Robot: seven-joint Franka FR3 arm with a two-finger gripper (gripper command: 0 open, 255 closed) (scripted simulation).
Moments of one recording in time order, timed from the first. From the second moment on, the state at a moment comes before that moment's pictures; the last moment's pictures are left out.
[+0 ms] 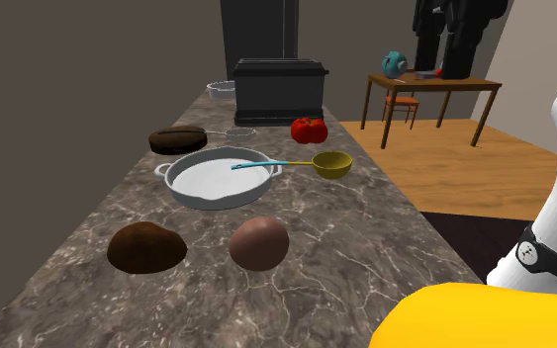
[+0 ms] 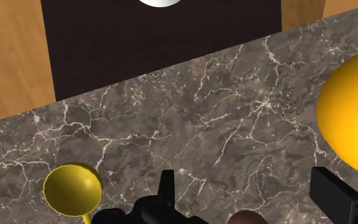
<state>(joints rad) 0.02 -0.77 0.06 -2.44 0.10 1.59 0.11</state>
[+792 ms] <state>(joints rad) 0.03 -0.52 0.11 -2.49 0.11 2.01 0.10</state>
